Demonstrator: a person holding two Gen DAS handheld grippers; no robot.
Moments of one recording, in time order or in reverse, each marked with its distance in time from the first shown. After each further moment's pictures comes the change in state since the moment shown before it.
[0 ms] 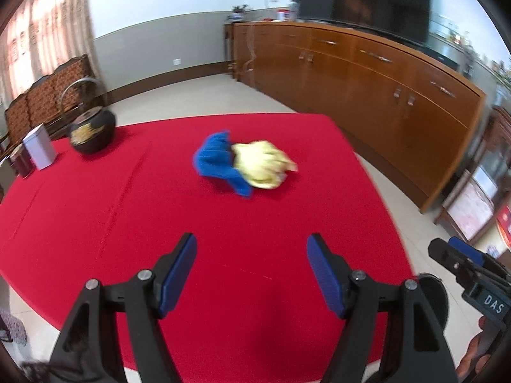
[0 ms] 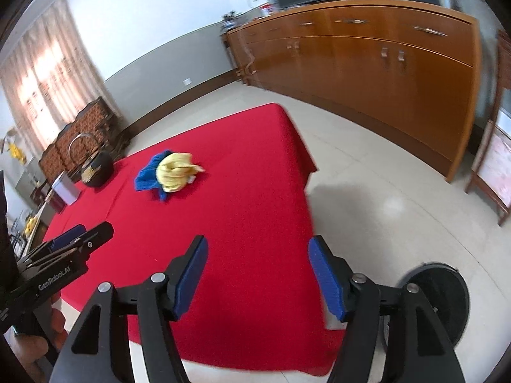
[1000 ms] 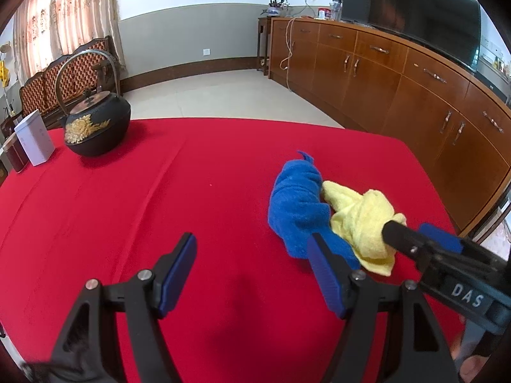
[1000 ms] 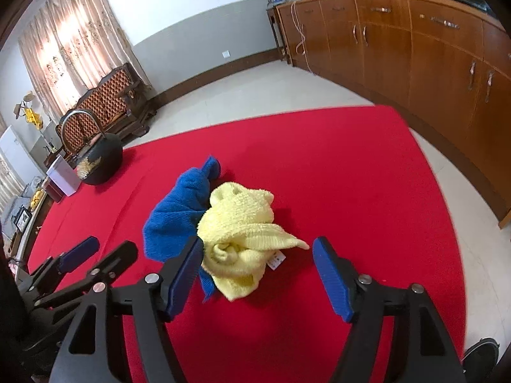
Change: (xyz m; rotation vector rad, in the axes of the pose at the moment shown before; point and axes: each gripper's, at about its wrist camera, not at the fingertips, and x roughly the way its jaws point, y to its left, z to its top) left arm 0.108 0.078 0.059 -0.094 0.011 0.064; right arm 0.205 0.126 0.089 -0.121 0.101 0.109
